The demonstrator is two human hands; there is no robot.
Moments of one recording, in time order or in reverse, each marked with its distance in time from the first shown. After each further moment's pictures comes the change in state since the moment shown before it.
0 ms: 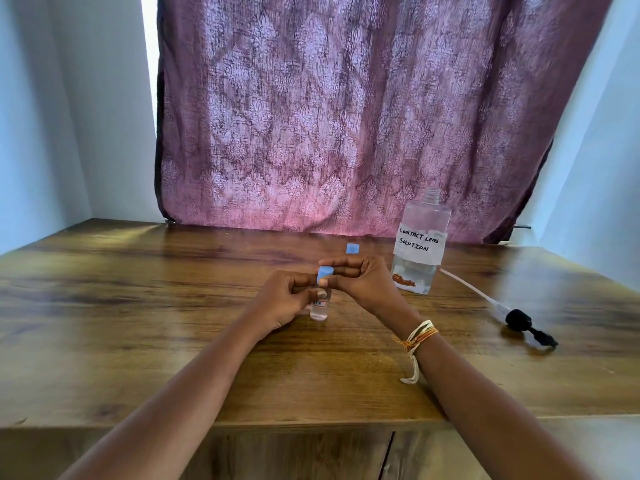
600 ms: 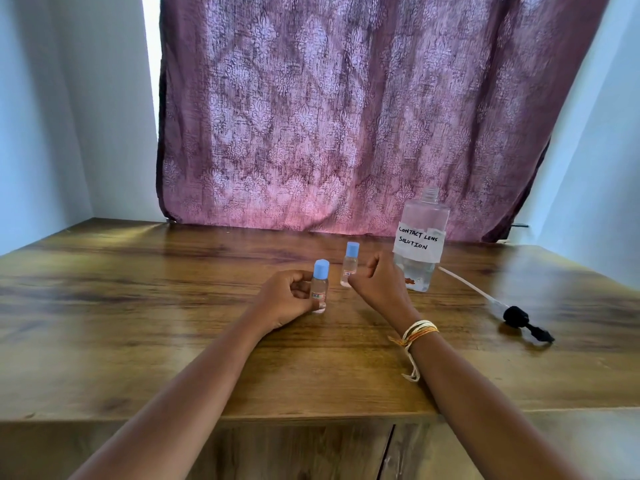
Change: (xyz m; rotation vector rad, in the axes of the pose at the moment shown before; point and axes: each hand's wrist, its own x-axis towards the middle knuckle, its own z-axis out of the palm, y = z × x) left_hand 0.003 -0.009 -0.001 0.135 0.059 -0.052; right_hand 0.008 0.028 -0.017 -0.539 0.319 0.146
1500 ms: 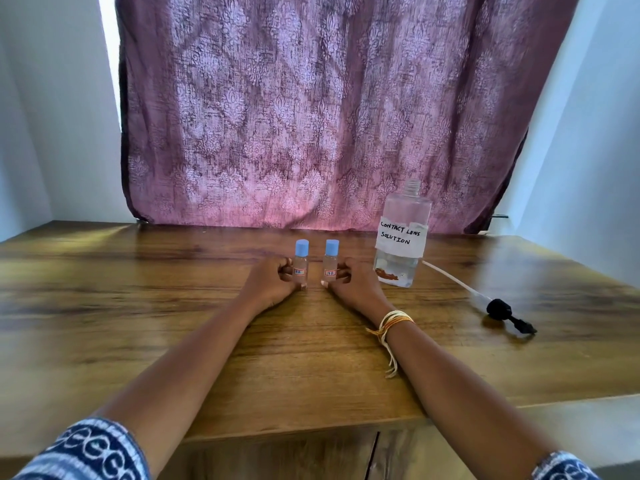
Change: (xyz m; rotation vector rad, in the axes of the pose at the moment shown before) left_hand 0.064 -0.022 0.013 0.275 0.098 0.010; right_hand 0.026 0.029 0.024 0.003 -0.238 0.042
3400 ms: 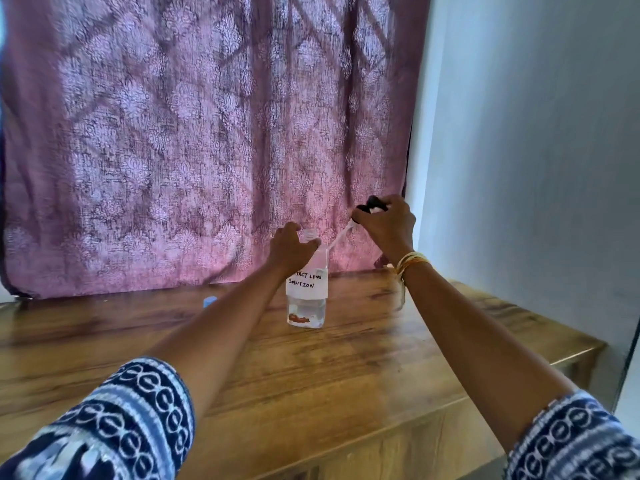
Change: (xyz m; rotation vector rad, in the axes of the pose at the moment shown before) left_hand 0.053 0.216 0.051 -0.098 0.018 0.213; right_hand -0.011 -0.042 -0.244 0.106 0.805 -0.006
